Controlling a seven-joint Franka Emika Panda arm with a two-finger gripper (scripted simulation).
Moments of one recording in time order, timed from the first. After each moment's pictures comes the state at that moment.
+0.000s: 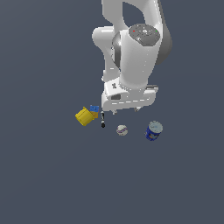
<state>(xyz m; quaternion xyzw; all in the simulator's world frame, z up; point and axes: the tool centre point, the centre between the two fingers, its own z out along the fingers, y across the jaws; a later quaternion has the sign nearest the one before) 0.001 0.058 0.235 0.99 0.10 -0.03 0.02</state>
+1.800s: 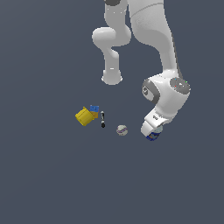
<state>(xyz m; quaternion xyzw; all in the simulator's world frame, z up) -0.005 0.227 0.080 0.95 0.30 0.00 0.00</state>
